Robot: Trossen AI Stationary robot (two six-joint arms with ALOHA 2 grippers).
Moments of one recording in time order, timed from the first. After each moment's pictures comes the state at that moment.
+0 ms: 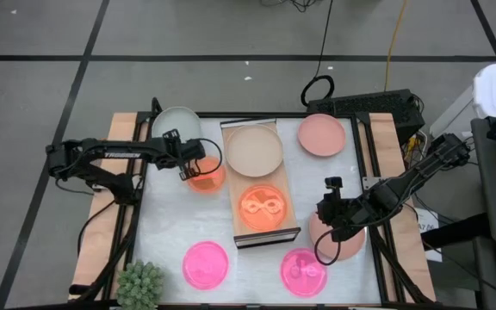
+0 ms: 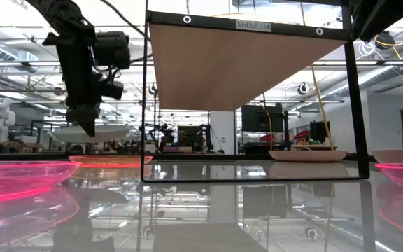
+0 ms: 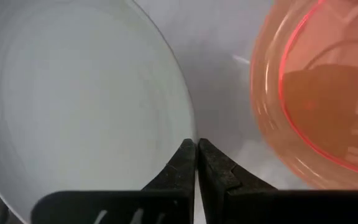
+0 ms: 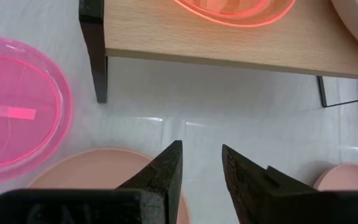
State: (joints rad) left arm 0.33 1.33 0.74 -0.73 -0.50 0.02; right arm 0.58 1.17 1.04 -1.03 0.45 0.32
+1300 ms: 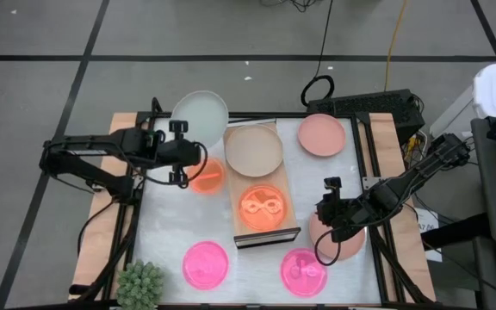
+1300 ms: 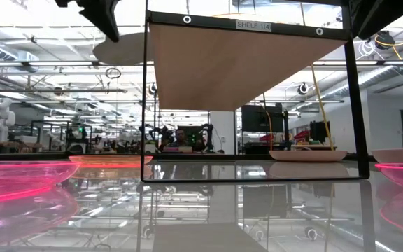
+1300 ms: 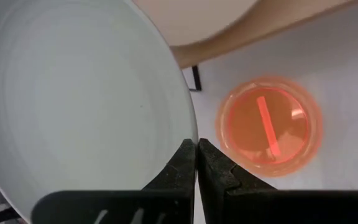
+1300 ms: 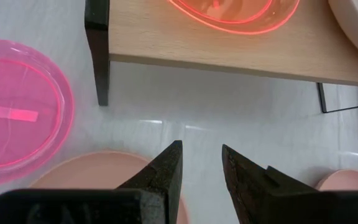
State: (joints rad) left arm -0.02 1.26 1.39 -1.22 -0.51 0.27; right arm 0.58 1.17 1.04 -1.01 0.45 0.30
